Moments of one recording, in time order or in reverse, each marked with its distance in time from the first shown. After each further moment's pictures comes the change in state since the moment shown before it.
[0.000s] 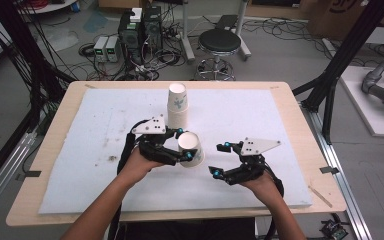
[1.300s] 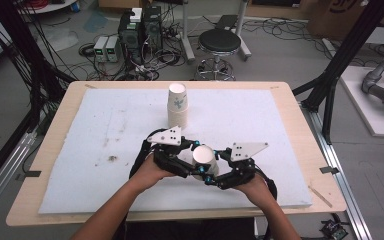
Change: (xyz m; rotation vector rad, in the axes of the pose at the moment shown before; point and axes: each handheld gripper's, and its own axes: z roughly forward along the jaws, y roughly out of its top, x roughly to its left) left arm -0.016 -0.008 0.031 0.013 -0.155 0.029; right arm 0.009 -0.002 0.021 0.025 0.124 -0.048
